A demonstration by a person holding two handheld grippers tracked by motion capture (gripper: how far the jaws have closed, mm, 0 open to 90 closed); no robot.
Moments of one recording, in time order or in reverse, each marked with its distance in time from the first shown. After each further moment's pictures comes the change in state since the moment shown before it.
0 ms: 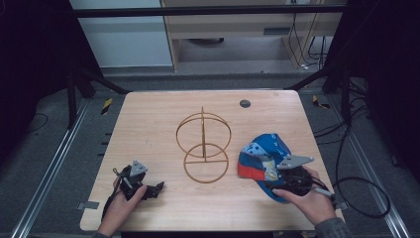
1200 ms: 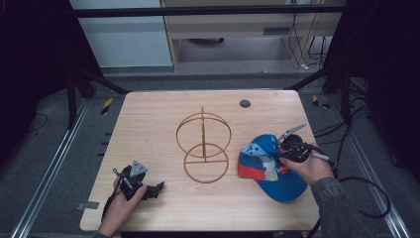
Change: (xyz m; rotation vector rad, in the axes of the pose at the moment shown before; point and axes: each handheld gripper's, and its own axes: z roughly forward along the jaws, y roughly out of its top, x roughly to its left) left arm -0.001 0.000 0.000 0.001 -0.001 -0.004; right arm -0.066 0.046 0.026 0.253 -0.002 0.064
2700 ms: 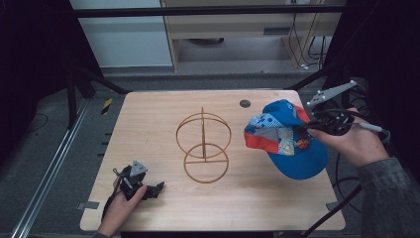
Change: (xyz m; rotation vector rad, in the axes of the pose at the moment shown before) left arm 0.000 0.000 0.000 0.000 0.000 0.000; right arm 0.001 0.046 -0.162 -0.183 0.011 -0.102
